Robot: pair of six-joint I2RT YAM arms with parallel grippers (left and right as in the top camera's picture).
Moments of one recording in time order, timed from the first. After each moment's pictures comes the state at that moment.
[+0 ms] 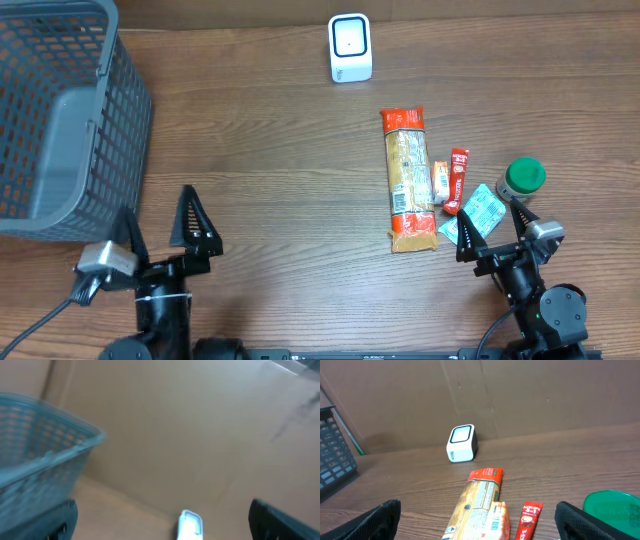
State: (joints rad) left arm -0.02 0.21 0.64 -0.23 -0.16 -0.45; right arm 0.26 0.01 0.02 -0.03 -0.02 0.25
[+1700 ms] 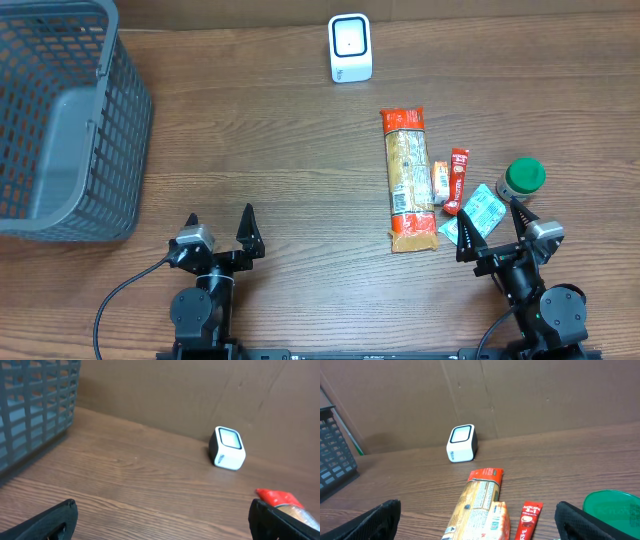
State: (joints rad) left arm 0.02 0.02 0.01 -0.08 -0.03 -0.28; right arm 0.26 0.01 0.02 -0.04 -0.02 0.25
